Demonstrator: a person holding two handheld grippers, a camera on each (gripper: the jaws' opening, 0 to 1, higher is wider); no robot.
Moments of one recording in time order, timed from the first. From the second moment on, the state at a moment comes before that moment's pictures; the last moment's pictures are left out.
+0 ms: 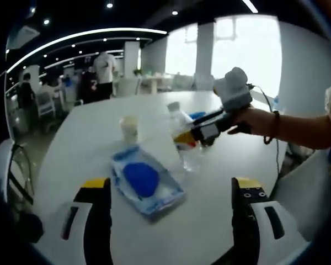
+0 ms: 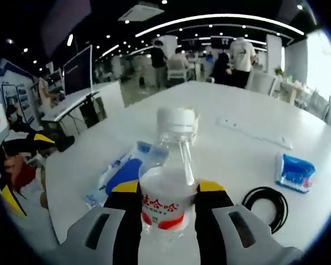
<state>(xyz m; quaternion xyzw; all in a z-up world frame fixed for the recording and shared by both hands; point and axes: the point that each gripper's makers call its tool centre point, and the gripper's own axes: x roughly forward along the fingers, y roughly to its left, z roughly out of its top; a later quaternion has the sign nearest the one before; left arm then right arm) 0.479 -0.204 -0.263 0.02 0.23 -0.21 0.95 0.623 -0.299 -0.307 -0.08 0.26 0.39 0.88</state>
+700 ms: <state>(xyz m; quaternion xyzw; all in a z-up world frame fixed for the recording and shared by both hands) 0.476 -0.213 -0.261 0.03 0.22 -0.23 0.95 0.603 -0.332 -0.308 -0.06 0.22 0.35 0.91</state>
